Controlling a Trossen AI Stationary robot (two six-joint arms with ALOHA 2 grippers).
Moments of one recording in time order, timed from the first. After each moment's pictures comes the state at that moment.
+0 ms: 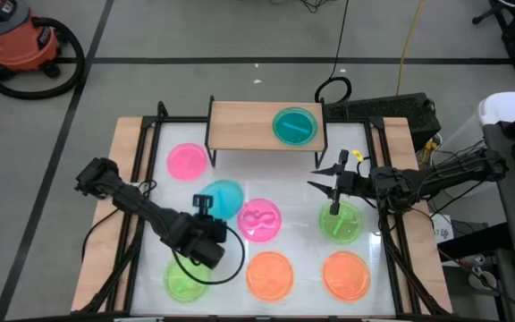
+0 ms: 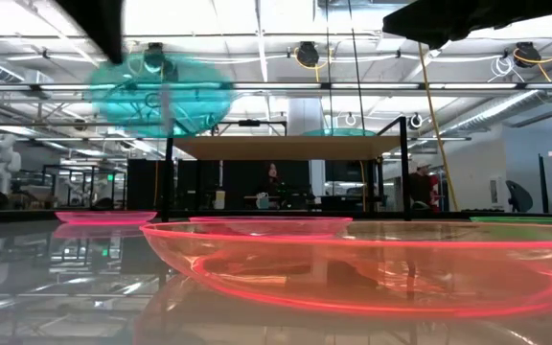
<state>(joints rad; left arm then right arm) -0.53 1.71 1.54 -1.36 -0.47 -0.39 0.19 0.78 0.44 0.26 0.42 -0.20</state>
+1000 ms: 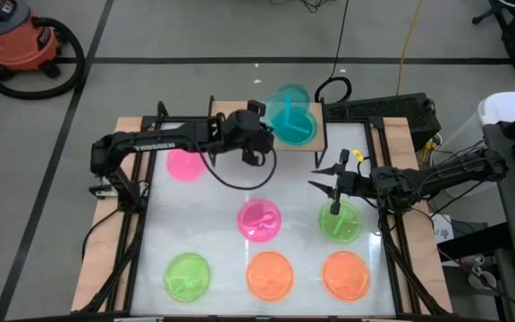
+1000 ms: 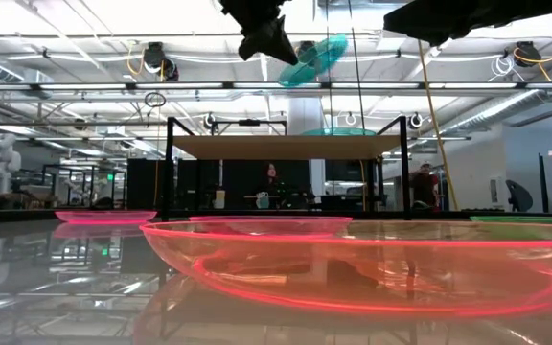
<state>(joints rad) 0.19 1.73 1.63 -0.46 -0.36 0.89 0.19 0.77 0.44 0.26 0.42 -0.23</state>
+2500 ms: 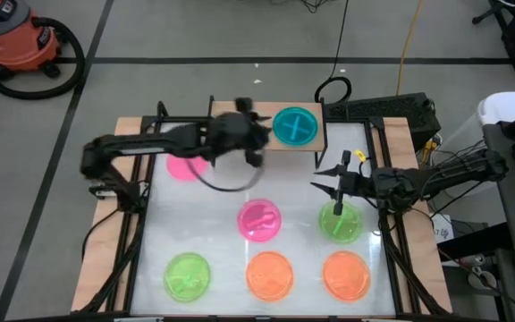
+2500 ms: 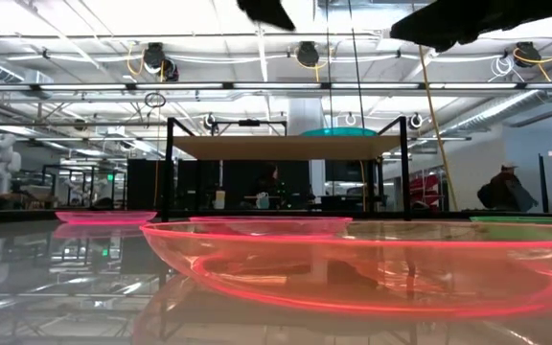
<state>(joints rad) 0.12 1.61 1.60 -0.37 -0.48 0.66 0.20 0.73 0.44 0.15 0.42 -0.18</state>
